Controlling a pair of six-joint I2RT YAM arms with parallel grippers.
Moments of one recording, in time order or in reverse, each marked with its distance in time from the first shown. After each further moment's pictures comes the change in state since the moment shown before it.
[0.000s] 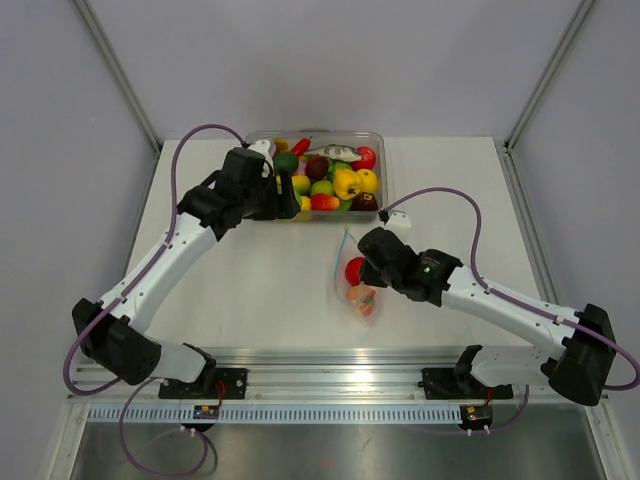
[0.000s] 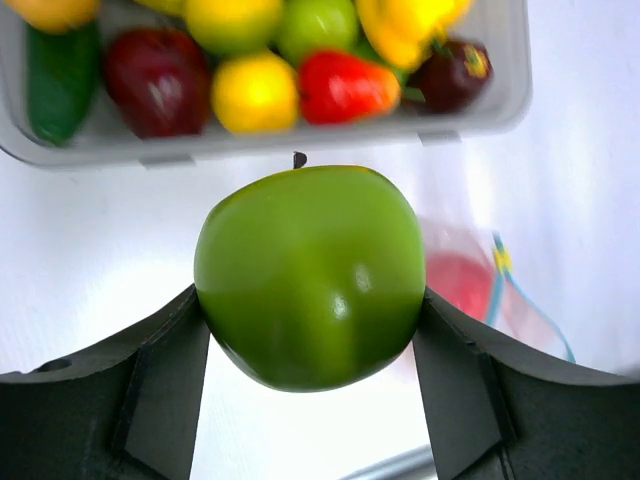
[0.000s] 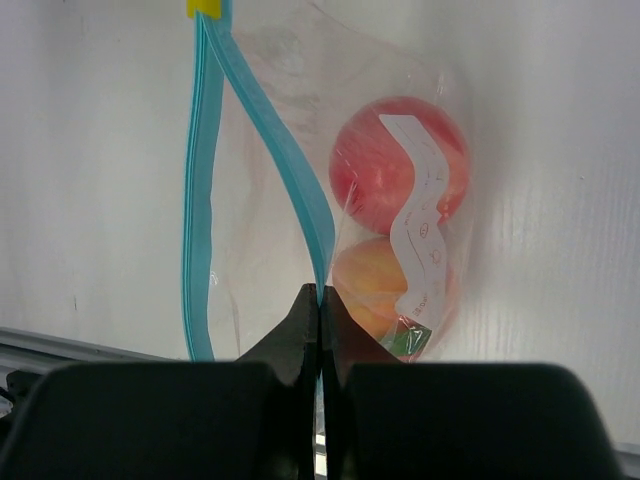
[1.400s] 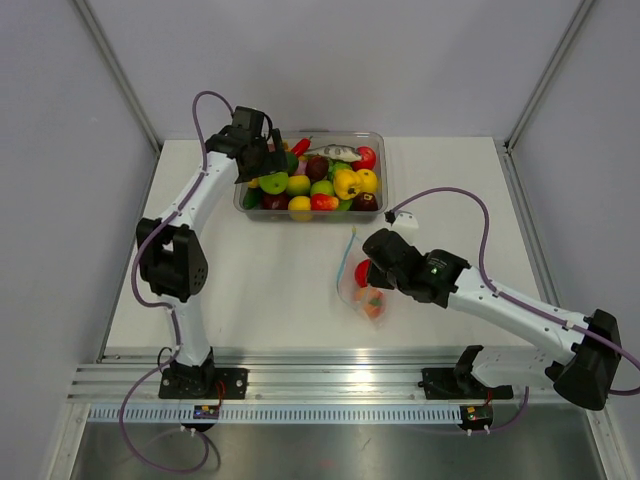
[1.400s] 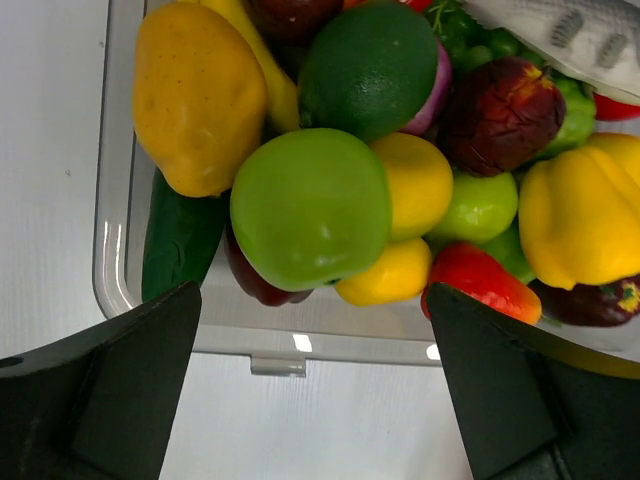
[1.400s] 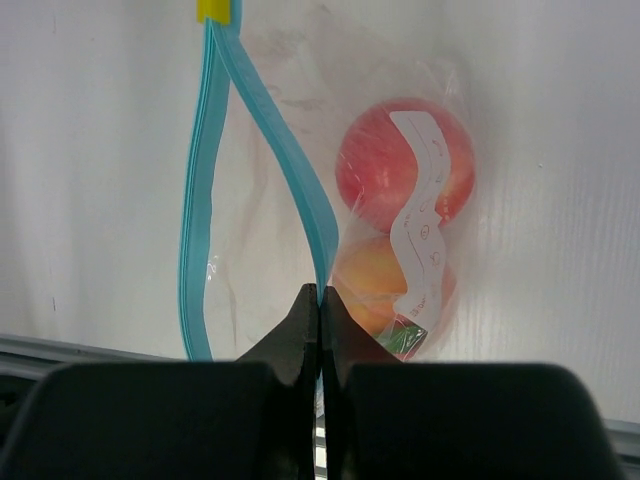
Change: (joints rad) left arm 0.202 0.515 0.412 -0.033 -0.056 -0.029; right arm 0.000 -0.028 0.013 -0.075 0.027 0.000
